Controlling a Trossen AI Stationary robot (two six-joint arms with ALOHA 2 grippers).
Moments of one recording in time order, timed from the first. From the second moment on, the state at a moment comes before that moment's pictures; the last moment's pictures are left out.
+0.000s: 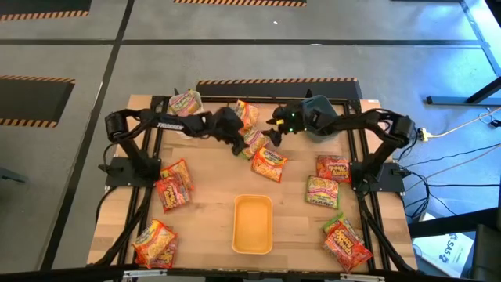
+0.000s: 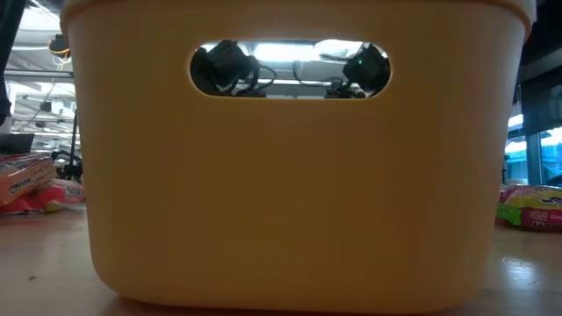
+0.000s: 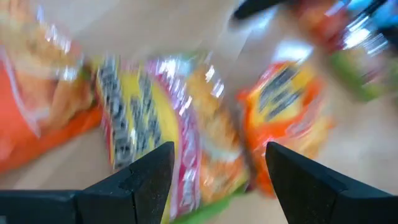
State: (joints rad) left arm 0.38 1.68 0.89 0.03 0.22 -0.32; right arm -0.50 1.68 0.83 0.27 -0.27 0.14
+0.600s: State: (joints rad) left arm 0.18 1.78 0.89 -0.09 -0.23 -0.33; right arm -0.54 1.89 0.94 0.15 -0.40 0.23
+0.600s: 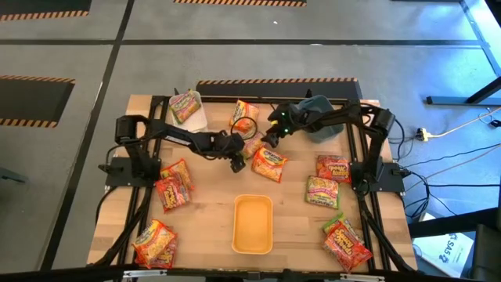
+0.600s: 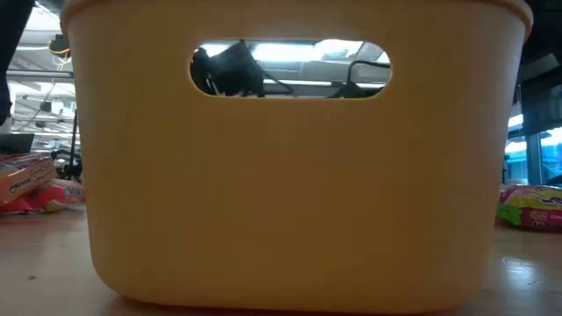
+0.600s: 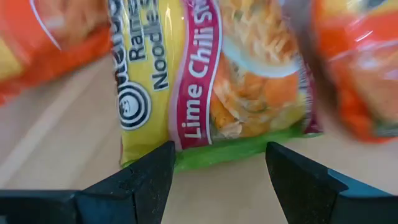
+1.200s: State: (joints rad) left arm 0.18 1.84 0.89 0.02 -0.31 -0.28; right arm -0.54 1.98 1.03 0.11 -0.69 0.23
